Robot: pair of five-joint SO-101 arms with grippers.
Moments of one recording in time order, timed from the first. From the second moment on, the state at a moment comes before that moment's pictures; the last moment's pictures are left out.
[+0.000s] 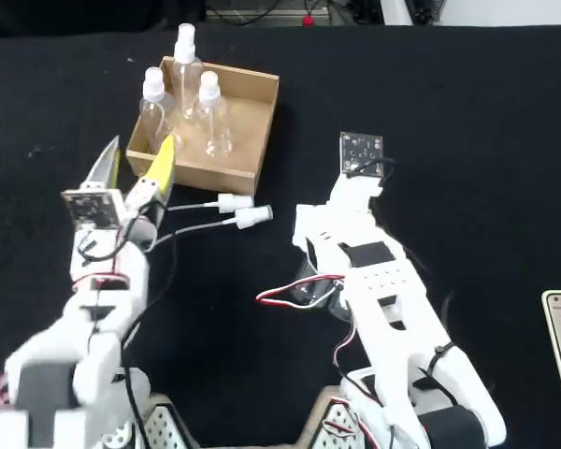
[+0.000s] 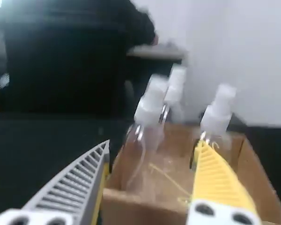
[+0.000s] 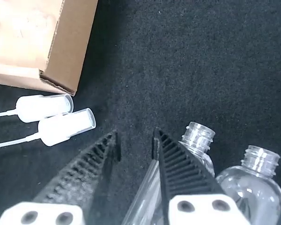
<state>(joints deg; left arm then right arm) -7.9 -20.9 80.9 -55.1 2.0 -12.3 -30.2 62.2 27.6 -15.8</state>
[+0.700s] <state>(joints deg) -5.7 -50.8 66.7 18.2 0.4 -12.3 -30.2 62.2 27.6 -15.8</state>
